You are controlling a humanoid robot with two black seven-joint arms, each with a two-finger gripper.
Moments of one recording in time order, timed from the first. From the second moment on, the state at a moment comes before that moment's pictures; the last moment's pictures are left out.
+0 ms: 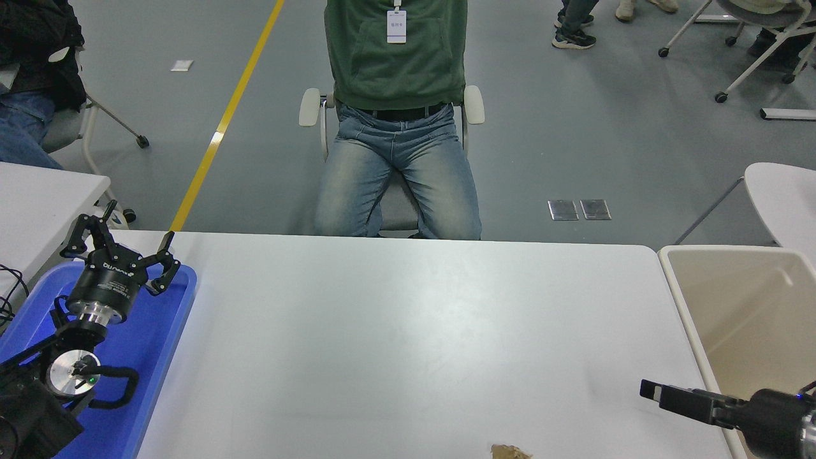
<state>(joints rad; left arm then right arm) -0.56 0.46 -0.57 -0.39 -0.23 -0.70 -0.60 0.27 -1.23 0.32 1.74 -1.43 -0.05 0.21</state>
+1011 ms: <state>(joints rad) -0.56 0.46 -0.57 -0.39 -0.23 -0.70 -0.60 0.23 -0.87 0.23 1.59 -1.49 -0.04 0.24</state>
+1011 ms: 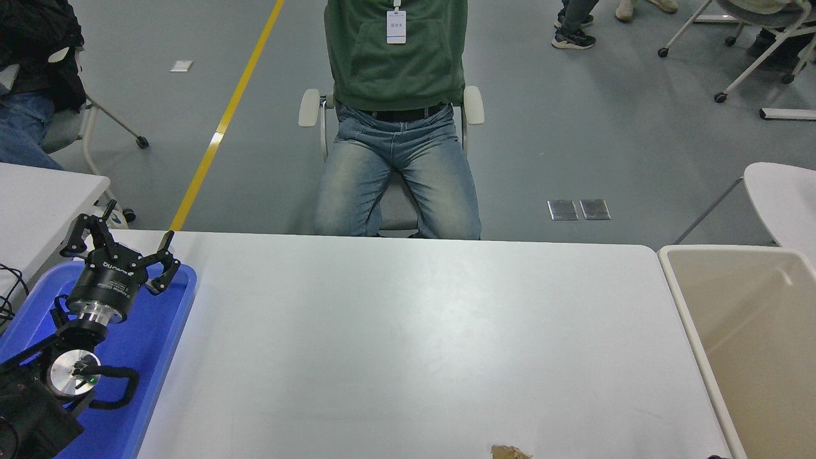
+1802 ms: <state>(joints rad) -0.56 0.46 -0.57 -0.39 -0.23 -0.70 -0.60 0.24 -0.68 0.22 1.46 -1.47 -0.04 0.22</state>
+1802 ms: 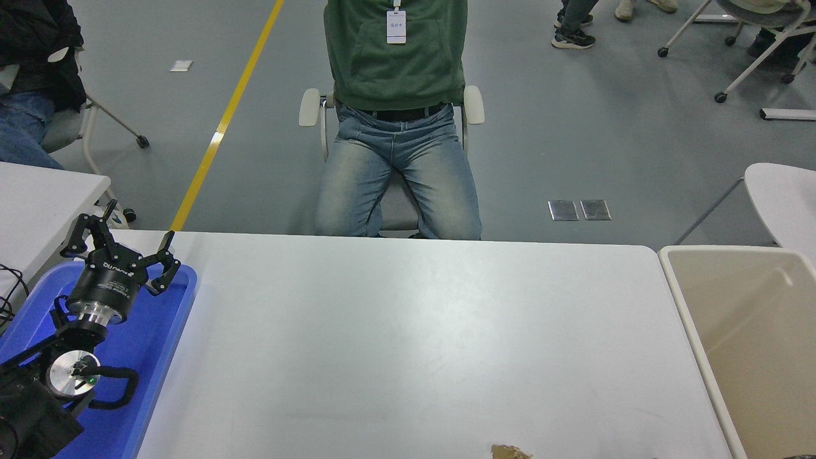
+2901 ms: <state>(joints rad) -0.56 0.46 -0.57 -0.39 -0.23 -0.70 -0.60 0.25 -0.76 0.21 1.51 -1.56 0.03 0.12</state>
